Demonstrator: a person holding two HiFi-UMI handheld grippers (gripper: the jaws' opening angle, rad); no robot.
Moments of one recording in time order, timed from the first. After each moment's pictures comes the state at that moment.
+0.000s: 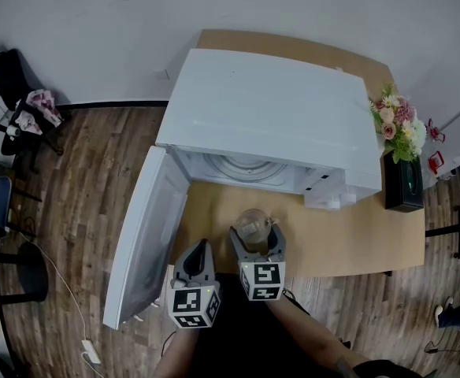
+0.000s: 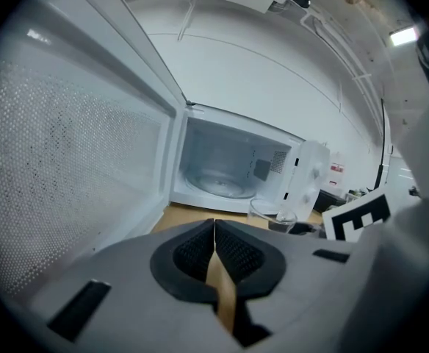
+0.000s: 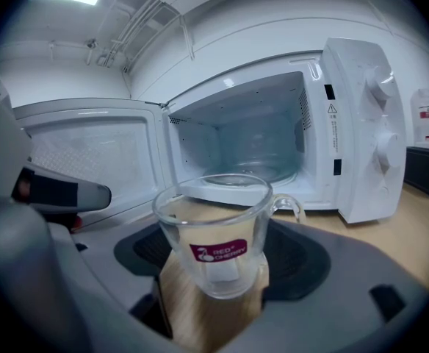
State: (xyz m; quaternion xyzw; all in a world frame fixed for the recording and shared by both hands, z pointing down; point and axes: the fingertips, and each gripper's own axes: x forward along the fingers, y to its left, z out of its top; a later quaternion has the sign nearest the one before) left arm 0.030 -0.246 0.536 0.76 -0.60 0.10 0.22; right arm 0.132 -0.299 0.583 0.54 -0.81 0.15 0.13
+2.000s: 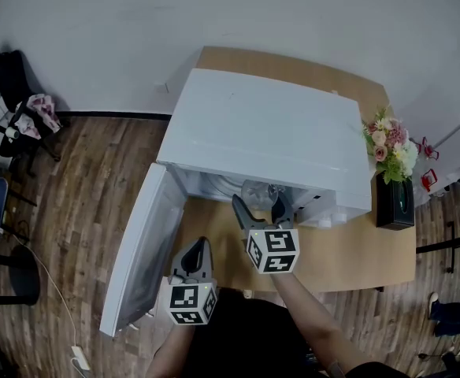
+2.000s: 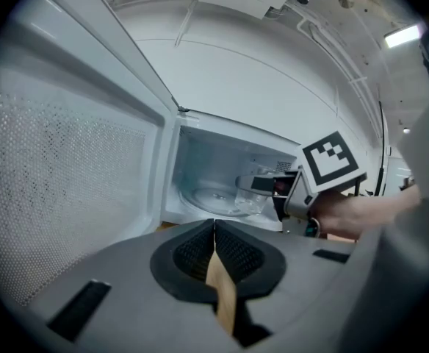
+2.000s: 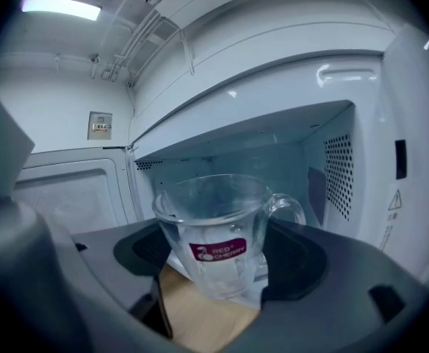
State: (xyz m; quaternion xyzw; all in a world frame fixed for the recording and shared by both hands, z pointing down) left arm 0.039 -0.285 0.516 0.78 -0.59 0.09 0.20; right arm 0.146 -0.404 0.497 0.53 -0.83 0.13 0.09
